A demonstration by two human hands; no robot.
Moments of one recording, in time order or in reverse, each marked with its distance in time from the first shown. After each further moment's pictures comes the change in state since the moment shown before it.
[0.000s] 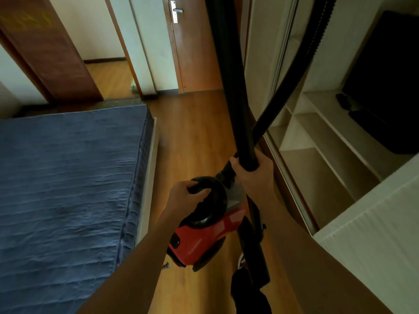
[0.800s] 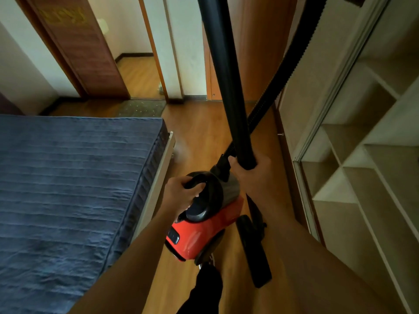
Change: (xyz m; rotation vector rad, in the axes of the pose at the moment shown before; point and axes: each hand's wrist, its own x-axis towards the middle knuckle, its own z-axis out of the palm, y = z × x) left_hand 0.389 0.045 0.005 -0.122 0.242 -0.168; right_hand 0.389 0.119 0.099 0.082 -0.259 0.007
